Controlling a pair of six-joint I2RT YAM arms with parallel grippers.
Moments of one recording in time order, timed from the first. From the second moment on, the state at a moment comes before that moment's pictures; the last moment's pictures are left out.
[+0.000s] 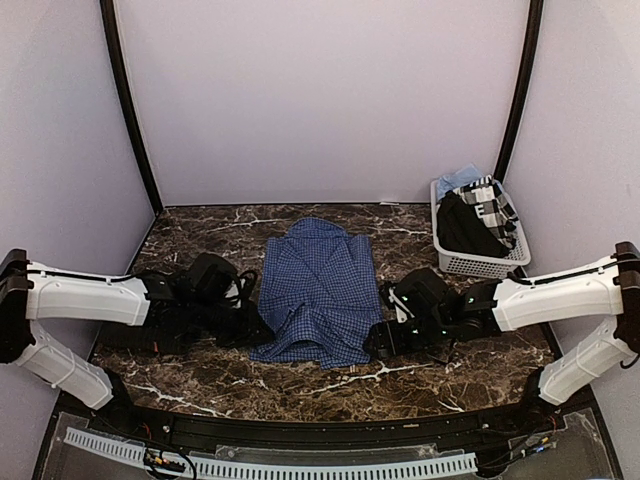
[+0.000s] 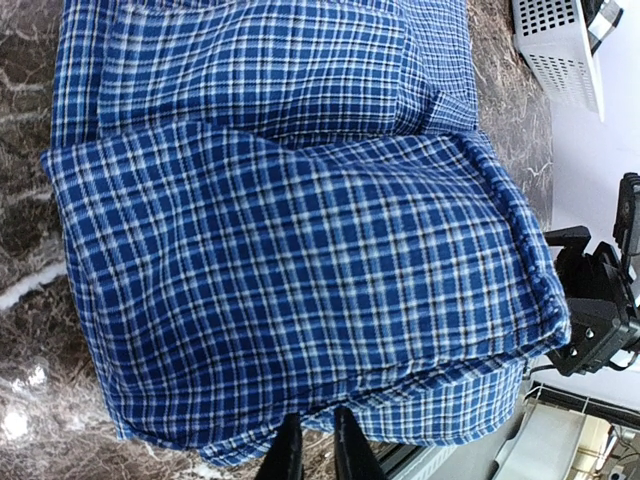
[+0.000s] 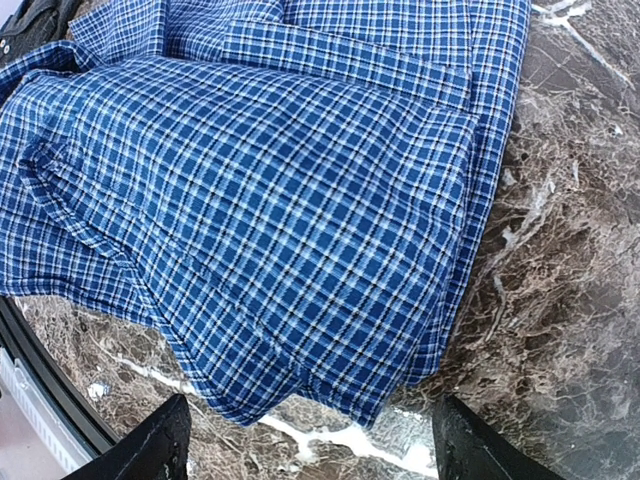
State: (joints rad) left arm -0.82 1.36 0.68 -0.19 0.28 -0.97; right arm 1.01 1.40 0.71 -0.27 0.00 0.66
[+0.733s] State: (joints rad) left arm -0.82 1.31 0.68 -0.26 0.24 -0.94; right arm 1.04 1.41 0.69 -0.28 0.03 0.67
